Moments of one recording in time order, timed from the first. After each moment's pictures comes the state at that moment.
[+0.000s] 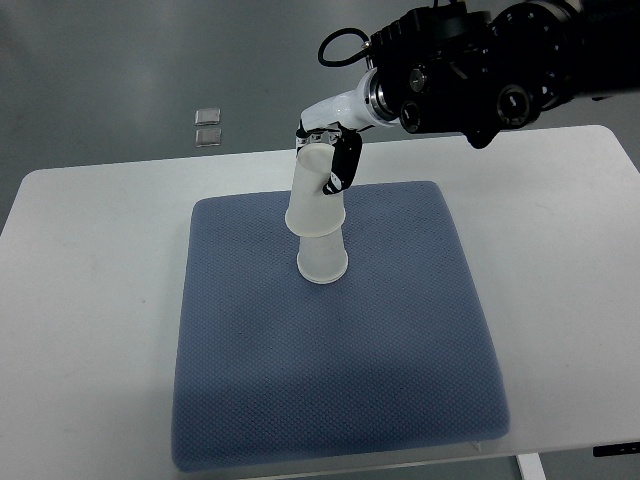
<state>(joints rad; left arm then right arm) -0.01 0.00 0.06 -0.32 0.13 -0.01 0.13 2.11 -0.04 -0.93 1.24 -0.19 0.12 0.00</state>
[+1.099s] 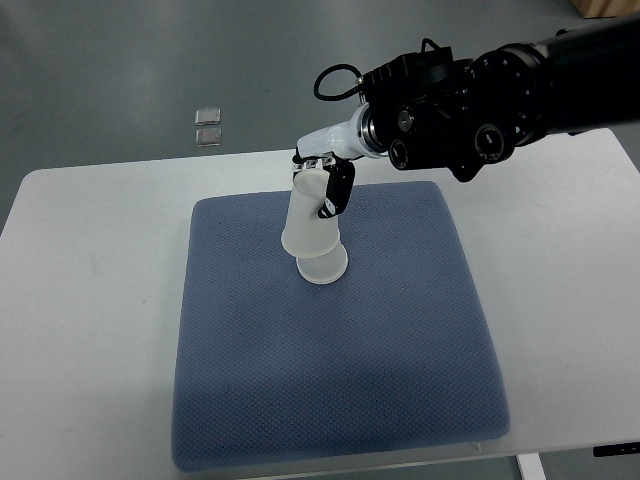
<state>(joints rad) -0.01 0.00 0.06 -0.32 0.13 -0.01 0.13 2.03 0.00 -0.93 1.24 -0.19 0.05 0.00</state>
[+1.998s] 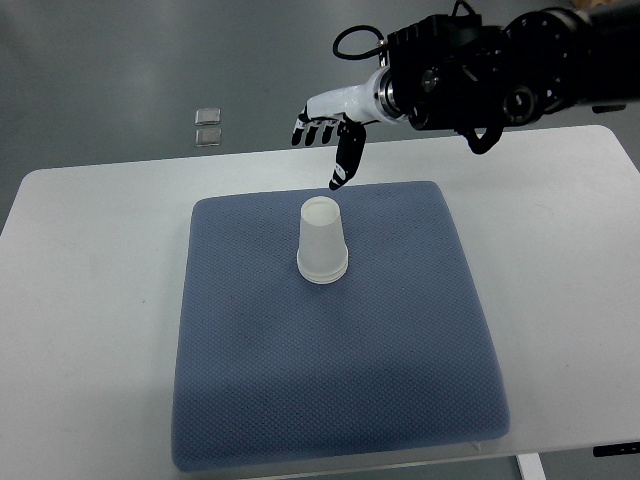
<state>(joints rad) -0.01 0.00 0.06 -0.32 0.13 -0.01 0.13 2.02 -0.14 -0.82 1.18 -0.14 0.06 0.01</state>
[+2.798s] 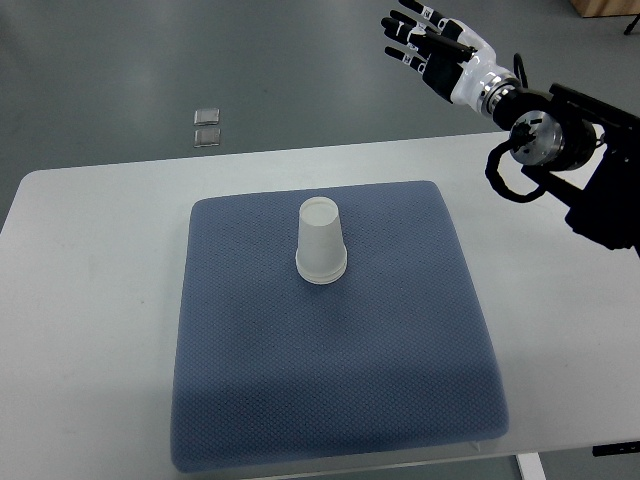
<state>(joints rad) -0.01 0.00 0.07 -0.33 0.13 -0.01 0.14 1.05 -0.27 0.46 0.79 0.23 0.05 0.22</state>
